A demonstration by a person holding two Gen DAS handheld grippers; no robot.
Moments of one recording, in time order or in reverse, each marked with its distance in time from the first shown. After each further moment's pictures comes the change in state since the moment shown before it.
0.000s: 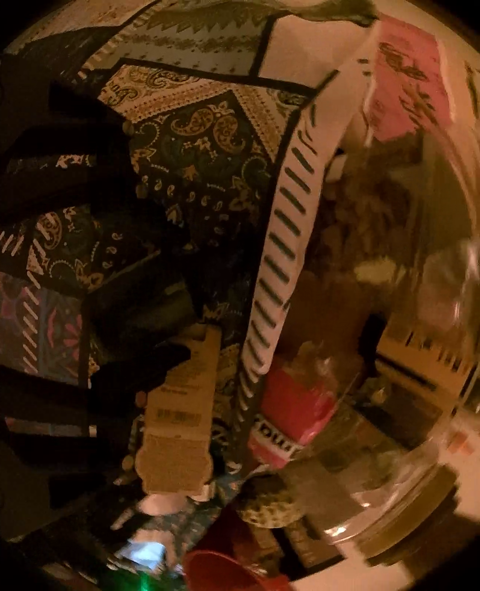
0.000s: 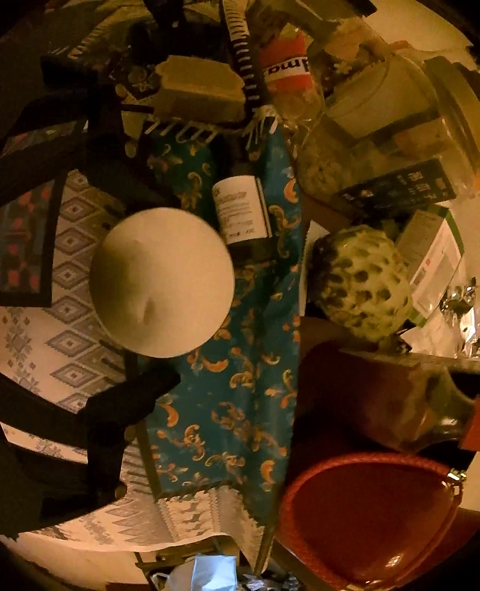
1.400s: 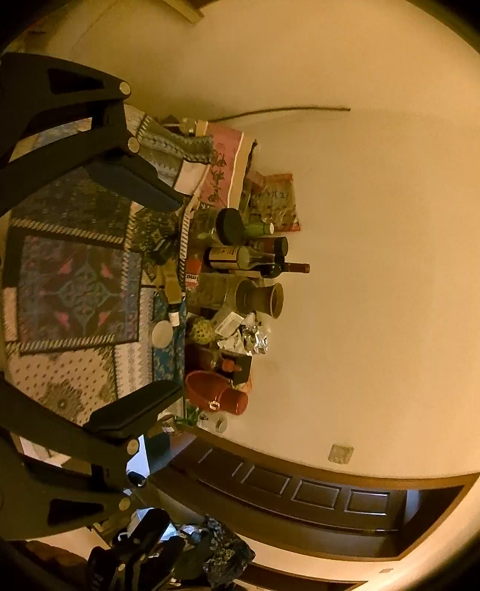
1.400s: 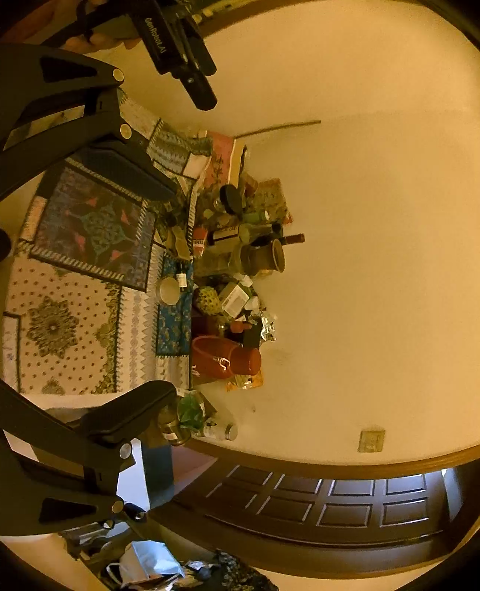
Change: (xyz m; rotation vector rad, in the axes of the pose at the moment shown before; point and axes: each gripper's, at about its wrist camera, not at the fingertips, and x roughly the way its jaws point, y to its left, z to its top) left arm -0.386 -0.061 -0.214 0.254 -0.670 -0.084; right arm -0.382 -0.089 -0.161 -0.057 -0.560 0.186
